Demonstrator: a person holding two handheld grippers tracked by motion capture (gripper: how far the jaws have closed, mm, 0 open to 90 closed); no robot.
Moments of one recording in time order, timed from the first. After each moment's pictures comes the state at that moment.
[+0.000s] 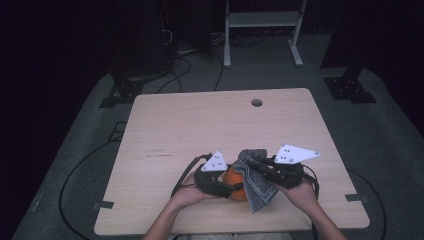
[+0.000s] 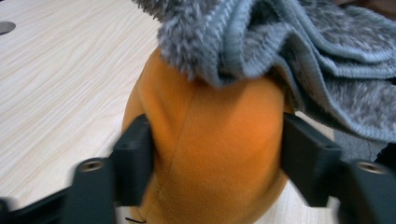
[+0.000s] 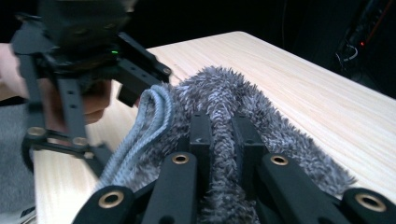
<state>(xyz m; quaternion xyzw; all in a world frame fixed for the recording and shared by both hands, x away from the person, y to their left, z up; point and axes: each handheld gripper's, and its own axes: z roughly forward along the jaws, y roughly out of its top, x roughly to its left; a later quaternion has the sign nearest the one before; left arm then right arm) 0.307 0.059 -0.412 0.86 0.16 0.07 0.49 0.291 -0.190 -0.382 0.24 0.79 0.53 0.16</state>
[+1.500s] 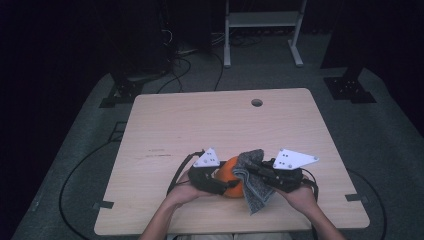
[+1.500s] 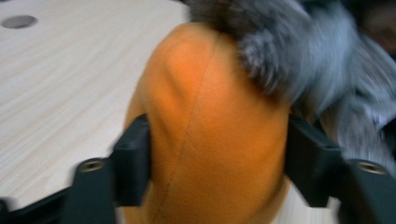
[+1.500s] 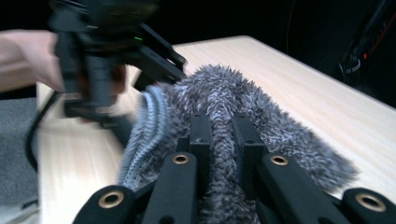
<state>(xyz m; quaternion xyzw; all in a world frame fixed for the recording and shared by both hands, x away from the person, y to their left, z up) 0.311 0.075 -0.415 0.85 0.18 0.06 0.49 0.283 -0.183 -0.386 0.21 0.80 0.53 0.18</state>
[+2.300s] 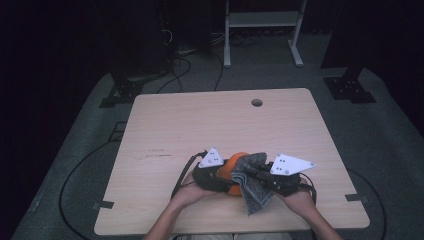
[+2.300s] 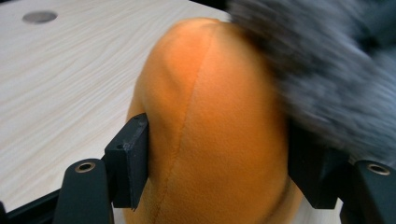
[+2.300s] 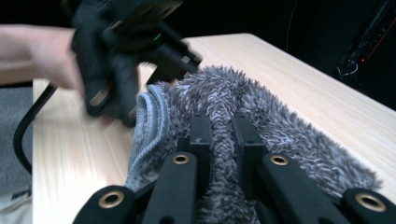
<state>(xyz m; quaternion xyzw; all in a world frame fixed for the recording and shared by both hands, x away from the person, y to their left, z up) 0.310 0.062 -0.421 0.84 0.21 0.09 0.49 0.277 -0.179 -0.392 0.20 0.80 0.53 0.19</state>
